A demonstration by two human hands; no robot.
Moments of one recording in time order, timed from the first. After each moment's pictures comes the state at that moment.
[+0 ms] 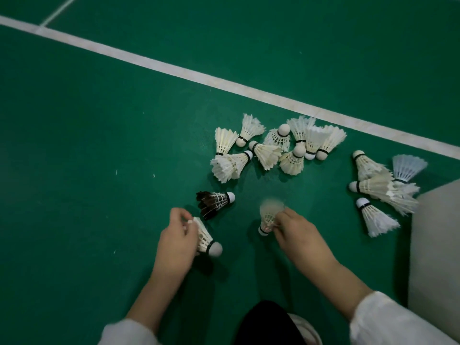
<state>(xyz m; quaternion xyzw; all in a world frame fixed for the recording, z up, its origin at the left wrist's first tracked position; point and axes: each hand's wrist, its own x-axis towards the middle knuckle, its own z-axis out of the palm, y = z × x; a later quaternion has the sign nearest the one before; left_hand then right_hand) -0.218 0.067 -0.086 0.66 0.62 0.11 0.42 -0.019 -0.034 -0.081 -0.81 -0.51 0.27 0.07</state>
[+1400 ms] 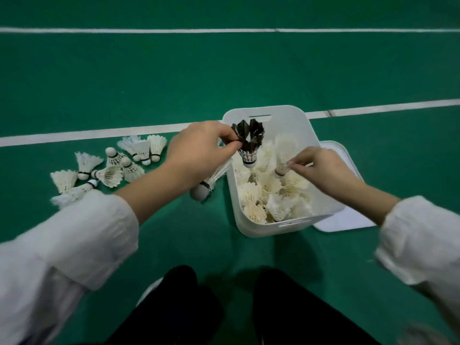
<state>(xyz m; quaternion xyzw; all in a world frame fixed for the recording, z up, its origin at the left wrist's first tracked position) 0.045 -0.134 0.126 0.94 0.14 0.09 0.28 0.160 -0.340 0.090 -0.93 -0.28 0.10 0.21</state>
